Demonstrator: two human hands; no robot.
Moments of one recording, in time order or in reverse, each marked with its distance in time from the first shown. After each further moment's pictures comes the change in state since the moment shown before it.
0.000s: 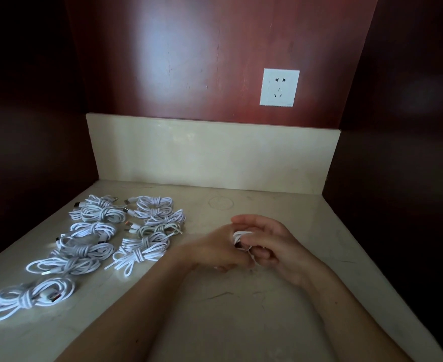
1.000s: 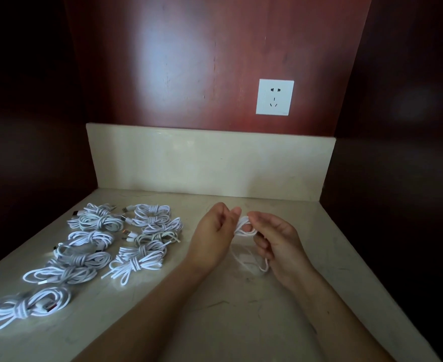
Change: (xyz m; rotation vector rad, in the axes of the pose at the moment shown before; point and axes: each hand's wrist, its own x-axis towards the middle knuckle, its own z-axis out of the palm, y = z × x) left_hand 0.018 -0.007 0.009 -0.050 0.850 0.245; right_hand 0.005 -0.002 0.003 0.193 0.386 -0.166
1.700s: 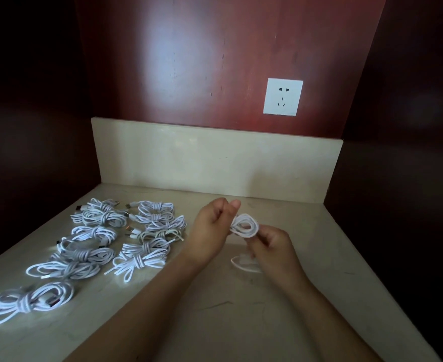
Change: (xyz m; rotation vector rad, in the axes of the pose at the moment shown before) left_hand 0.007 0.012 -0.012 -0.100 -0.057 -0.026; right_hand 0.000 0.021 0.003 -0.625 -0.046 -0.319
